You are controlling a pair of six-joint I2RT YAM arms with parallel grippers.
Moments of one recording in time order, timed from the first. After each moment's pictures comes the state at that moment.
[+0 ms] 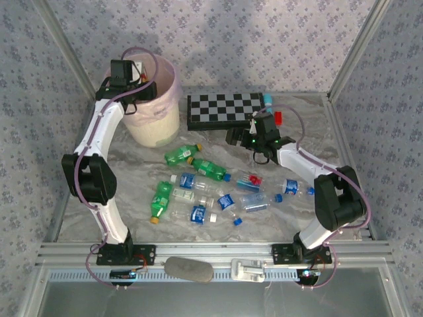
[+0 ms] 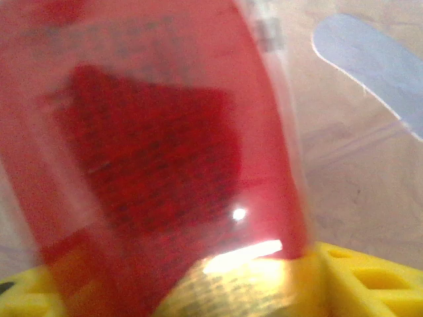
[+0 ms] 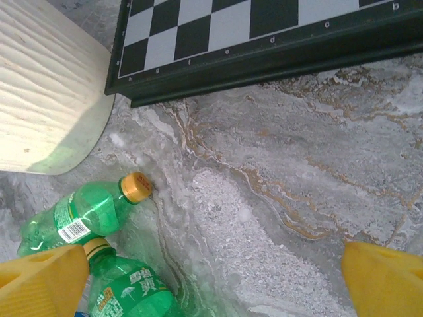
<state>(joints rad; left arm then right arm) -0.11 1.86 1.86 -0.63 0.02 -0.10 0.40 1.59 1.07 -0.17 -0.19 0.53</state>
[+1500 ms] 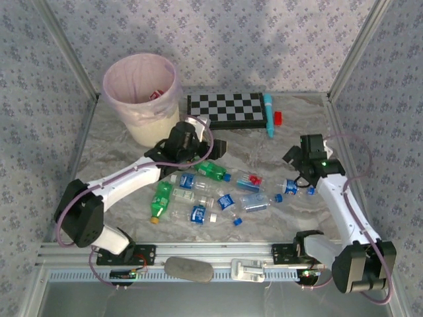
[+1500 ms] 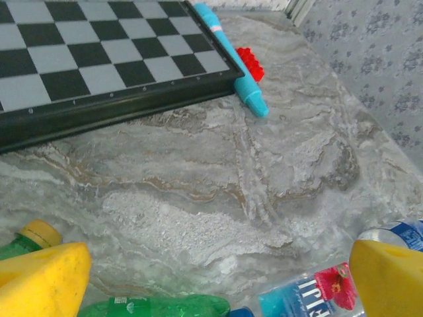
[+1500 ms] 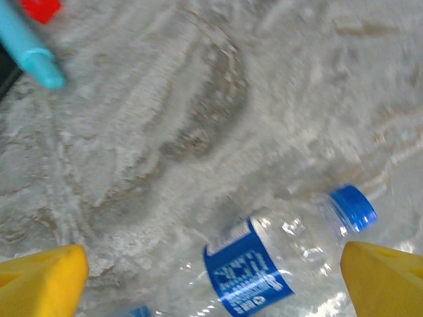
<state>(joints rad) -0.72 1.49 1.04 -0.03 0.05 -0.41 0.05 1.04 0.82 -0.80 0.17 0.82</state>
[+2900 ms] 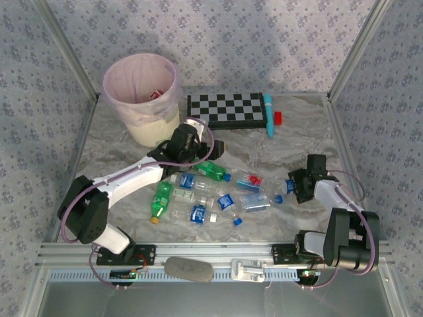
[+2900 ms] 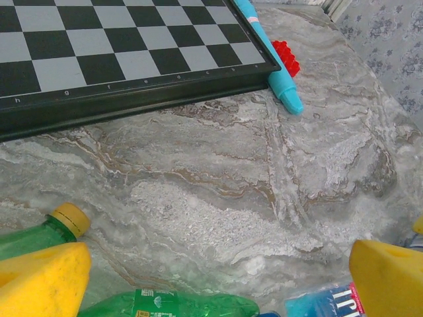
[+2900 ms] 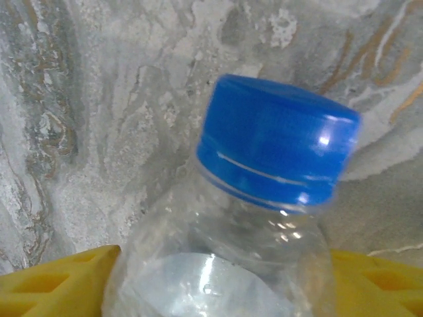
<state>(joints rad) -0.72 1.51 1.03 -0.04 -0.02 -0.43 -0.13 1.25 0.51 -0.41 -0.12 1.13</state>
